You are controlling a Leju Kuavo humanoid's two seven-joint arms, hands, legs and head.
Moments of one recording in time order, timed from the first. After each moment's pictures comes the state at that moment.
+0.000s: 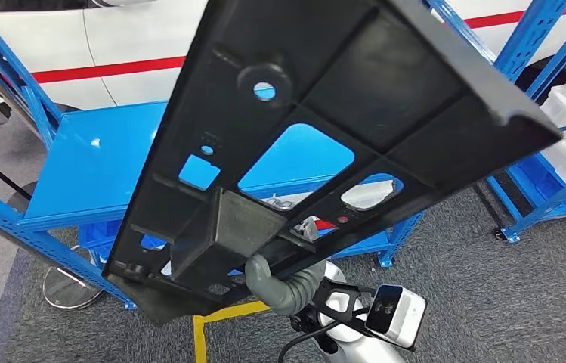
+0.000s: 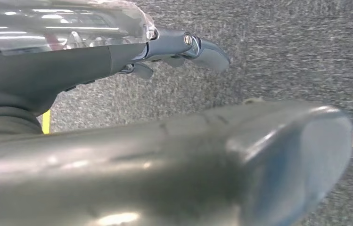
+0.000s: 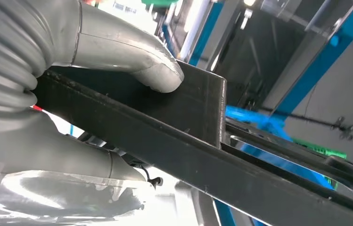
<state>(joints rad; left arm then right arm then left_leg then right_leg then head) -0.10 0.11 -1.25 -0.12 1.50 0.15 -0.34 -0.30 0.16 0.66 -1.77 0.01 0.15 -0.68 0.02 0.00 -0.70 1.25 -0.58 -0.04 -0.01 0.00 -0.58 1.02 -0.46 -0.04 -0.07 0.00</state>
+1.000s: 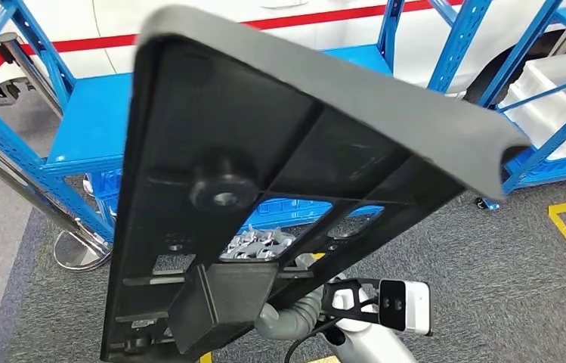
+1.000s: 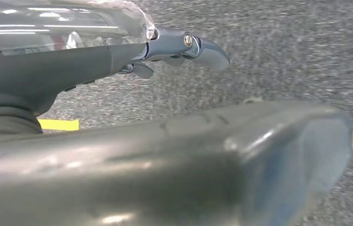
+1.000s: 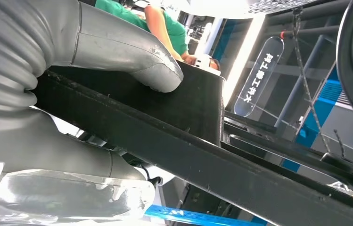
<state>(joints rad) -0.11 0.12 -1.32 -0.12 1.51 0.14 -0.33 -0.32 0.12 0.65 -1.75 -0.07 0.53 -0.68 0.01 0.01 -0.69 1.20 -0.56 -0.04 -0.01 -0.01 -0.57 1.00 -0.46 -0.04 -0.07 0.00</state>
